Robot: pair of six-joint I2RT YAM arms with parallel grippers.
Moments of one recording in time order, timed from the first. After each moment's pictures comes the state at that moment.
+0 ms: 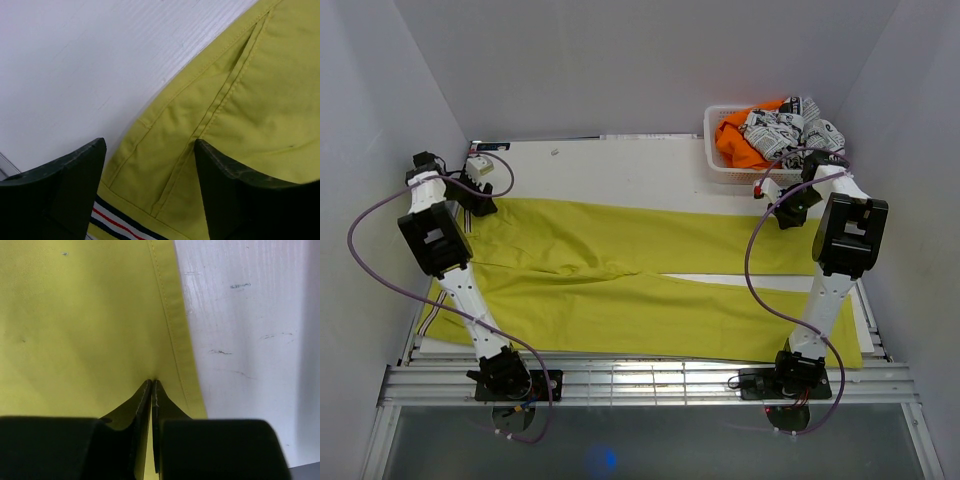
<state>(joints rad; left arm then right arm) 0.47 2.47 2.12 -0.87 0.73 1.15 -0.19 2.16 1.67 -0.97 -0.37 -1.48</state>
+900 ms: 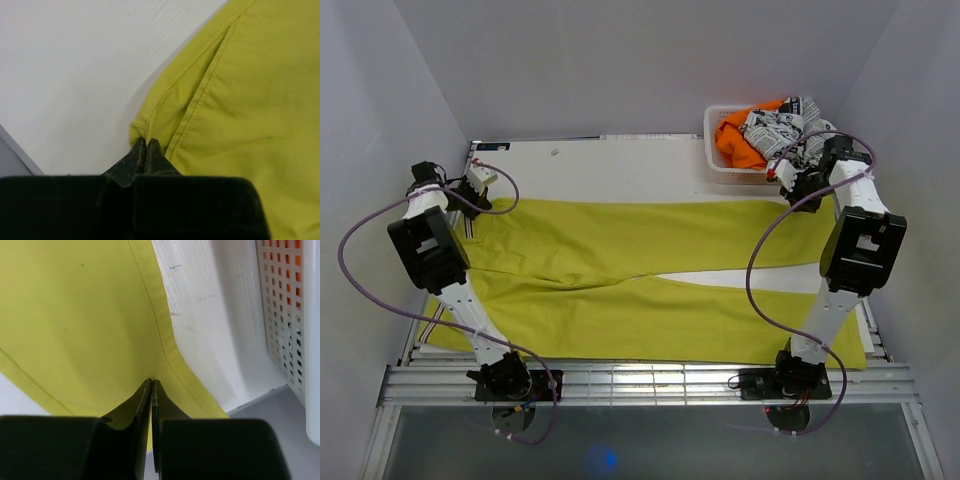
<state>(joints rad) 0.47 2.19 1.70 -0.61 0.76 1.18 -0.21 1.99 1.67 -0.96 -0.41 -1.42</state>
